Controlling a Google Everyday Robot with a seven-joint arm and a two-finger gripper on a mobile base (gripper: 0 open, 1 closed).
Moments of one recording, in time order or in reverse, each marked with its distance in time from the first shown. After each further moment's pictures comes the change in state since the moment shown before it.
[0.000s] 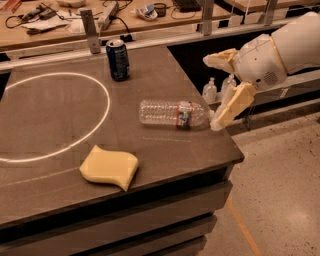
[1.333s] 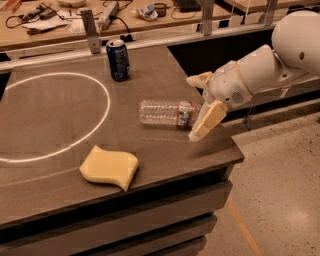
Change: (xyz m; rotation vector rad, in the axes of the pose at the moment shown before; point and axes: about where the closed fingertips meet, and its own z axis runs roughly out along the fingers) arm 0.034 -0.012 0.073 -0.037 0.008 0.051
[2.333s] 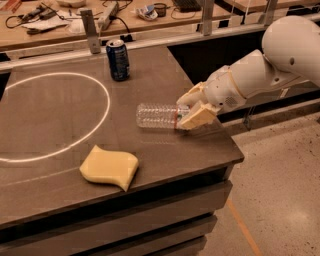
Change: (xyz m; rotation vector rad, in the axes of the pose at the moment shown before) arm 0.005 0.003 0.013 0.013 0.049 -0.009
